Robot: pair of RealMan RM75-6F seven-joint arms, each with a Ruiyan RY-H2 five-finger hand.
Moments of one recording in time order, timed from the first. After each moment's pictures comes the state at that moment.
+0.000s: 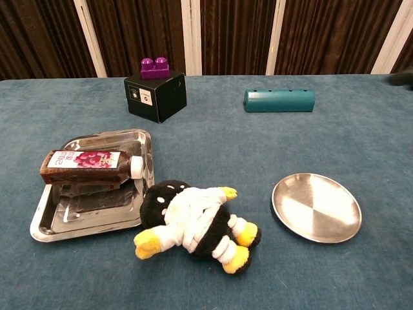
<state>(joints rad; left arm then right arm) -0.21 -1.27 0.07 -1.70 1.53 1.74 0.25 0.24 -1.10 0.05 -1.97 -1.64 1.22 -0.07</state>
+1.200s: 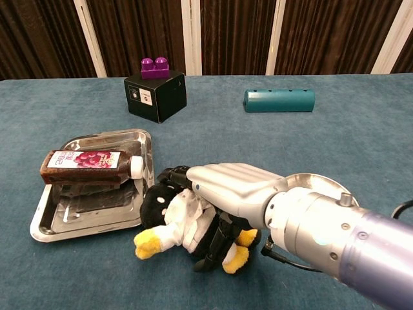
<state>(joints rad) -0.10 -1.24 -0.04 -1.63 1.54 1.73 0.02 0.68 -1.82 0.16 -1.81 -0.97 1.01 -0.73</state>
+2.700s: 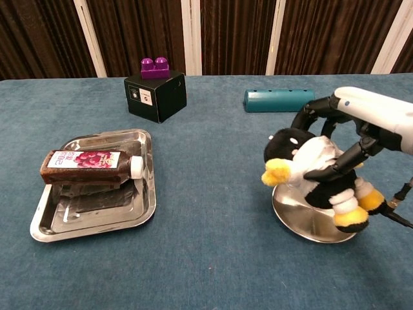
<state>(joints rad) -0.06 -1.28 -0.08 -1.64 1.57 1.73 0.05 0.50 -1.47 0.13 -1.84 -1.16 1.19 -0.31</state>
